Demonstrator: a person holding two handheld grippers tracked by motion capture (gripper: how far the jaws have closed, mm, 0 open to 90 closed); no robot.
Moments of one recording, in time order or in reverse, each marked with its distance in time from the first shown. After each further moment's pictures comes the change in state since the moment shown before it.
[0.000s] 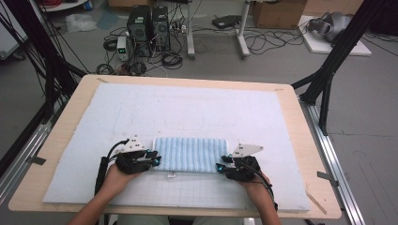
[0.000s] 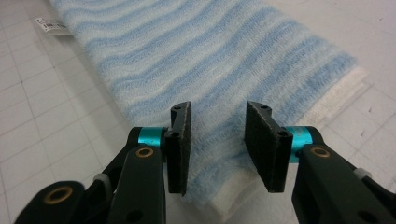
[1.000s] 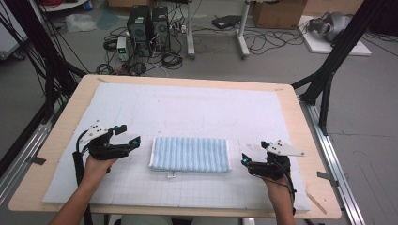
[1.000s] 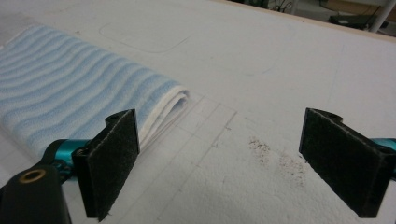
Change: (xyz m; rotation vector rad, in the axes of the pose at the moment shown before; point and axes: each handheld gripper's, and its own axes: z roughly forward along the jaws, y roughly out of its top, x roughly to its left) left arm 0.052 0.003 -0.056 -0.379 0.130 -0.114; right arm -0.031 -0.019 -0.067 -0.222 -0.309 0.165
